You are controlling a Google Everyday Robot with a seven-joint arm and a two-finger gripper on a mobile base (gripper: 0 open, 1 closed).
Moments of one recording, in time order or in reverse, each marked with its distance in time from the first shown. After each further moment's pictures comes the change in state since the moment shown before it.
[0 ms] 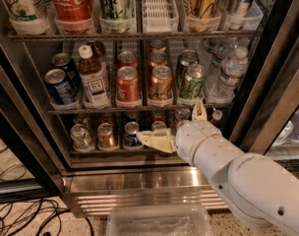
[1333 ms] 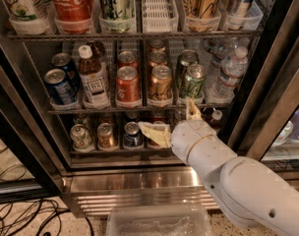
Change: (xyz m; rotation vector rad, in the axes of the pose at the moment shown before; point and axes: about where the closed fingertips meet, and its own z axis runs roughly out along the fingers) arm -0.004 -0.001 0.010 0.035 -0.061 0.008
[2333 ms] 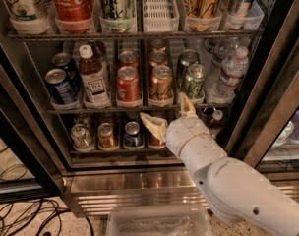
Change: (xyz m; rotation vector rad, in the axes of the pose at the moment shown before) arm -0.004 -0.003 0.019 0.064 -0.057 -0.042
